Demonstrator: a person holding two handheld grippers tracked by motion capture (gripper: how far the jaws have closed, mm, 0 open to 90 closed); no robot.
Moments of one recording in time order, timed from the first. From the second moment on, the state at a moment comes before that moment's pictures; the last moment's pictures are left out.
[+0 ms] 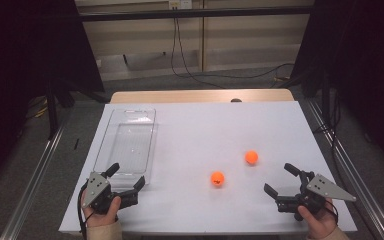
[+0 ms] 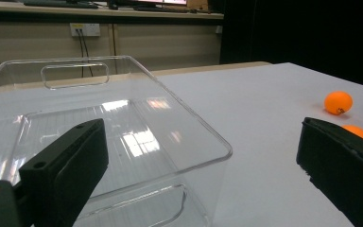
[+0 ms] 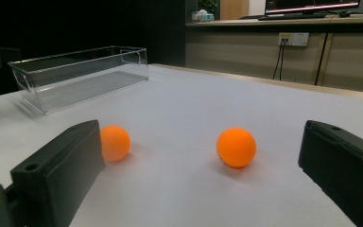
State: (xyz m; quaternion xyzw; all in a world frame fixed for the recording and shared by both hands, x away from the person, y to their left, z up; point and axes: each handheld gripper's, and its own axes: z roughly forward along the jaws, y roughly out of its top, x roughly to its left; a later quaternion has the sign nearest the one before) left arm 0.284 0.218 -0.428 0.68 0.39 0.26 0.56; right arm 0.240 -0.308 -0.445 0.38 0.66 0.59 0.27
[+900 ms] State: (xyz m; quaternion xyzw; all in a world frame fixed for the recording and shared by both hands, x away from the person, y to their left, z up) left arm 0.289 0.194 -0.420 0.68 0.38 0.23 0.58; right arm 0.240 -0.309 -0.444 0.38 0.66 0.59 0.27
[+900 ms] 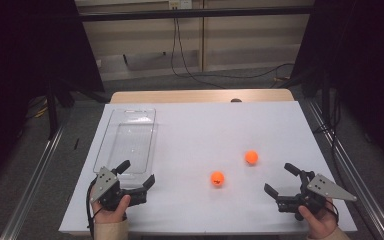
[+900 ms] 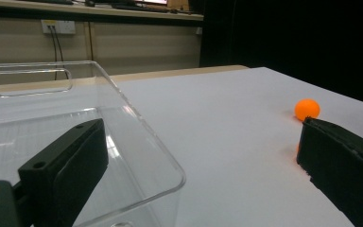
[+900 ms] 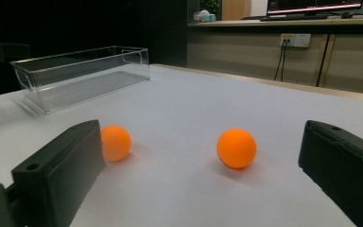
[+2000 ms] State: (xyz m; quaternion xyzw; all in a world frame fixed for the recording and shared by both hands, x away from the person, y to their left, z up) left arm 0.298 0.149 -0.416 0.70 0.34 0.18 0.59; right arm 0.240 -0.308 -0.443 0.37 0.66 0.59 0.27
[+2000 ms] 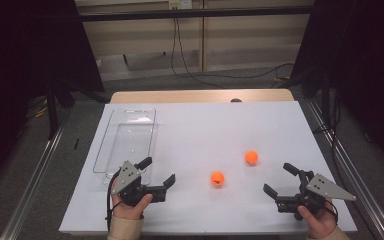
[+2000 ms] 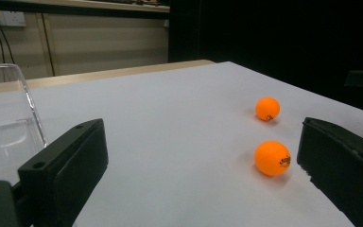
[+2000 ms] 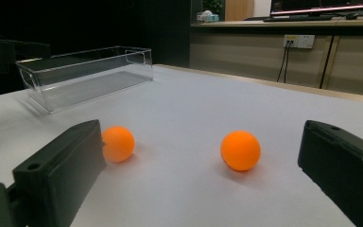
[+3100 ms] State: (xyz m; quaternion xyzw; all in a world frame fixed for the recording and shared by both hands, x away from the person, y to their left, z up) left arm 0.303 0.121 -0.418 0.73 0.32 0.16 0.59; right arm 0.240 -0.307 -0.443 0.37 0.66 0.59 0.27
